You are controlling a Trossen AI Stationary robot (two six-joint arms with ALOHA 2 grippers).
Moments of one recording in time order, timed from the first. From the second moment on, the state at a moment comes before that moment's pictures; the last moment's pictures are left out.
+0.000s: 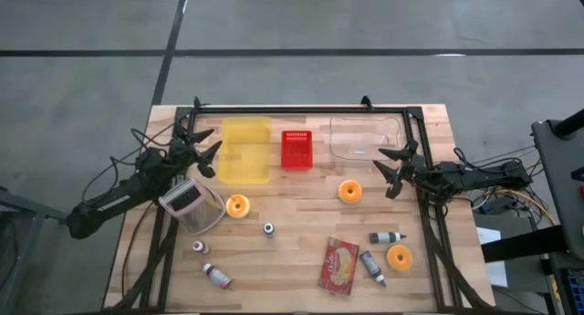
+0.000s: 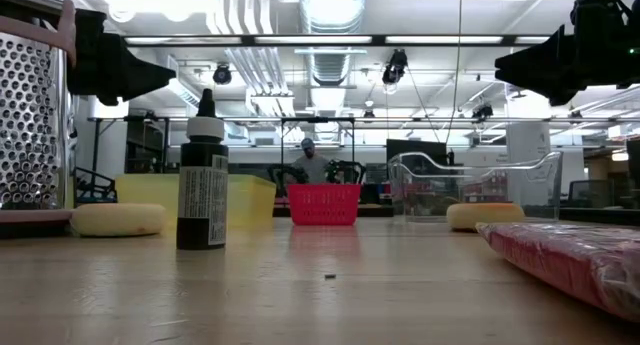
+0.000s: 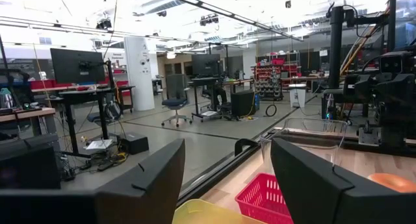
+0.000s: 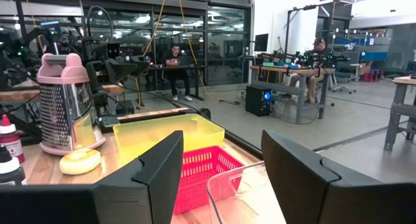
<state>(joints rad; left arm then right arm) 0.50 0.00 0.01 0.18 -0.09 0.11 0.17 0.05 0.01 0.19 0.63 -0.05</state>
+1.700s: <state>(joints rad) 0.50 0.00 0.01 0.18 -0.09 0.11 0.17 0.05 0.01 0.19 0.63 -0.06</state>
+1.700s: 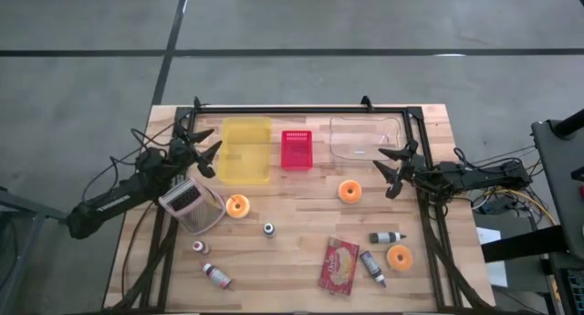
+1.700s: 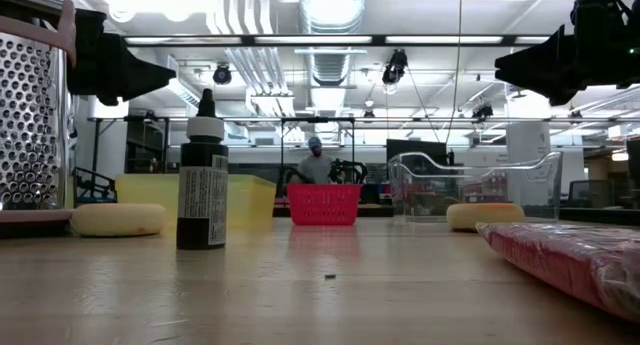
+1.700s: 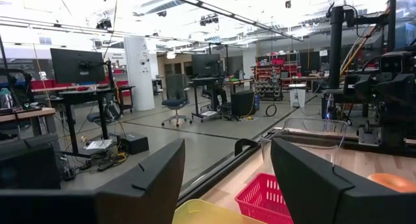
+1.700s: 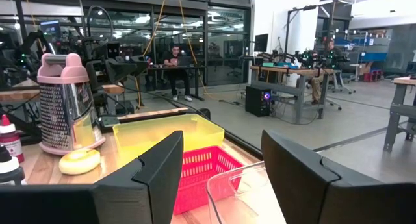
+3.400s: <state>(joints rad) 0.50 0.35 0.50 -0.09 0.07 0.29 0.17 0.05 0.01 0.19 0.63 -0.05</state>
